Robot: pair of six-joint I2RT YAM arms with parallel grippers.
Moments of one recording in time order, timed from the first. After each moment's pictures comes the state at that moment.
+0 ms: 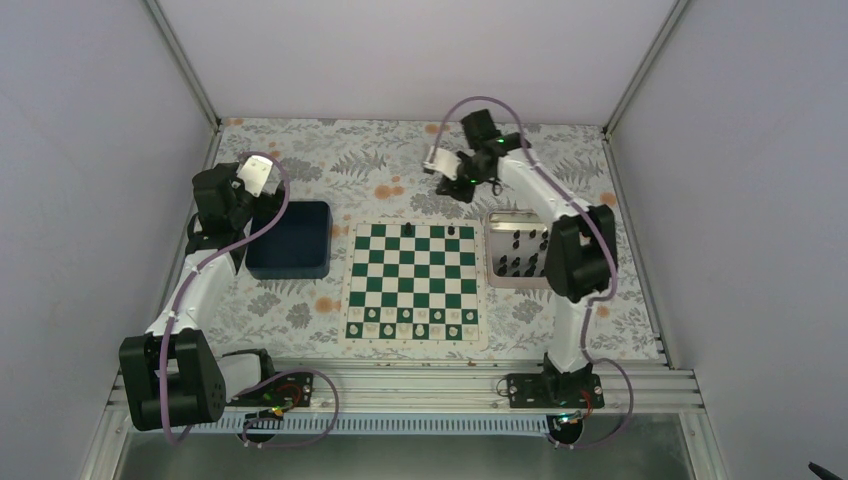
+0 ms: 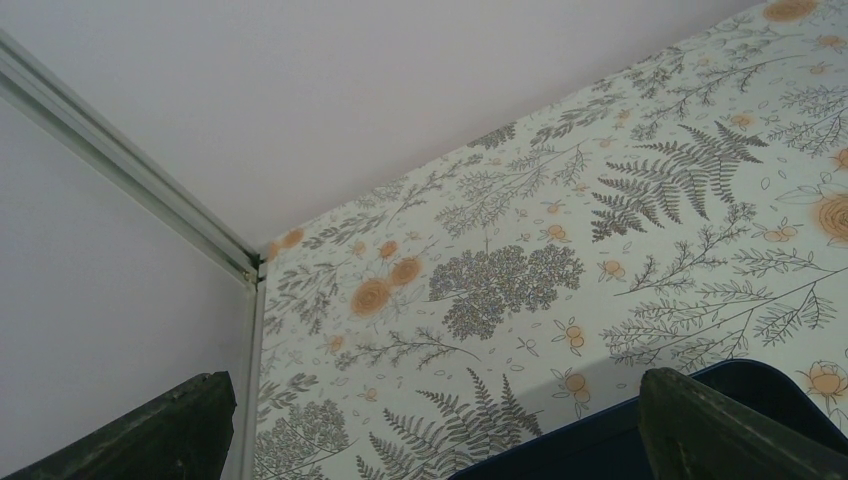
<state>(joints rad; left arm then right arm) 0.13 1.17 0.73 0.08 0.17 0.46 0.36 1.93 1.69 -0.85 -0.37 -0.87</state>
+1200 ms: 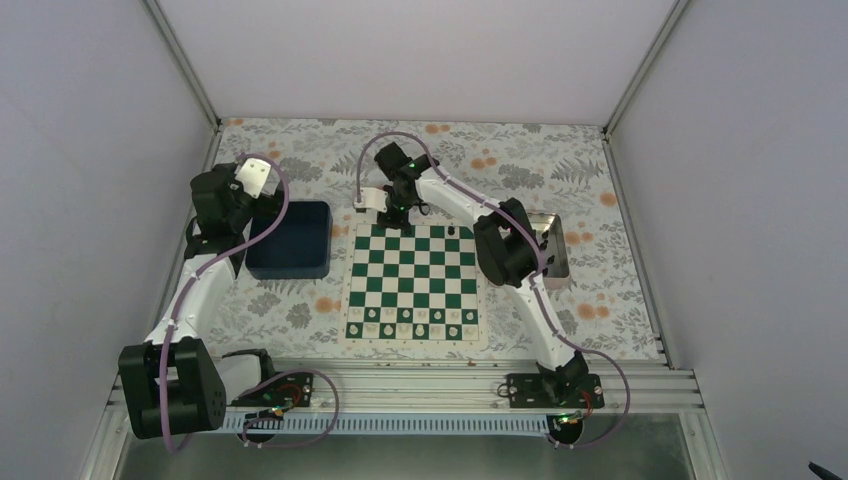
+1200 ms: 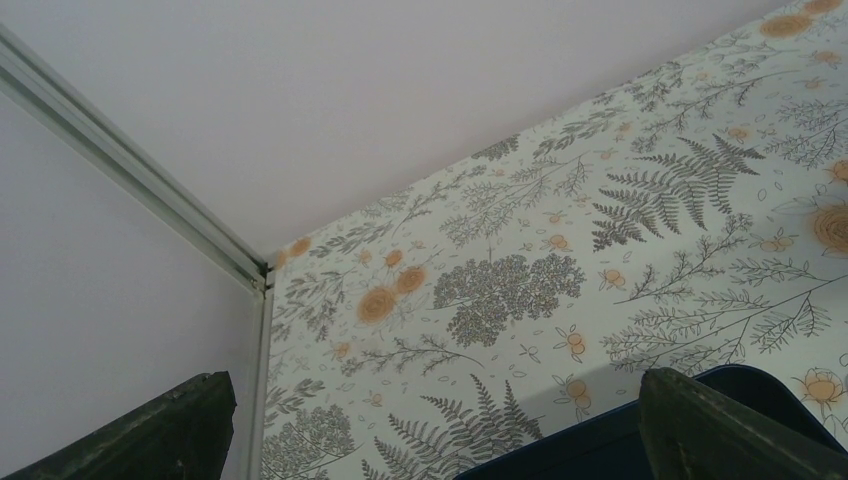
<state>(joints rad) 0.13 1.14 0.72 0.08 0.17 0.46 0.69 2.42 2.11 -0.92 -0.30 -0.83</state>
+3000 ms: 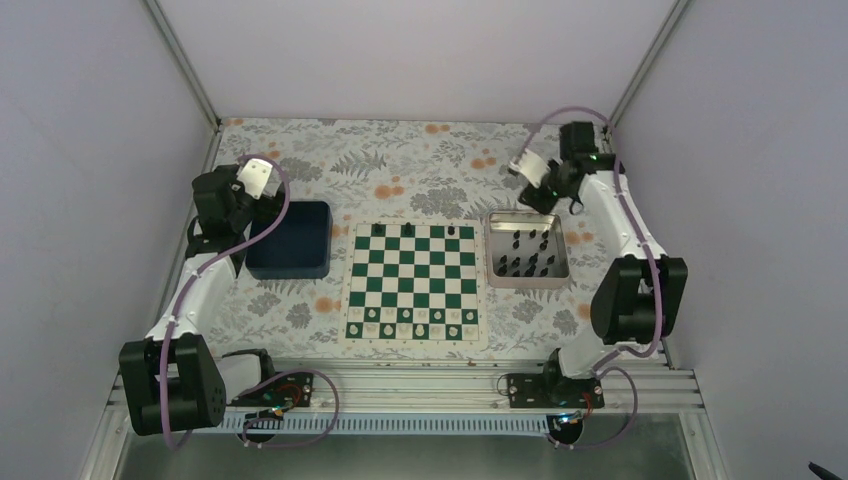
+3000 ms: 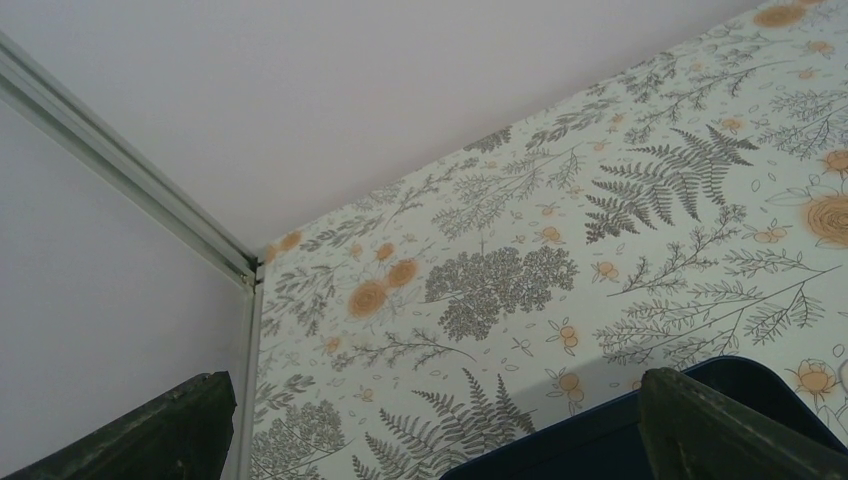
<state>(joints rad) 0.13 1.15 0.71 0.09 0.18 0.46 0.09 1.63 1.49 -0.89 -0.29 -0.89</state>
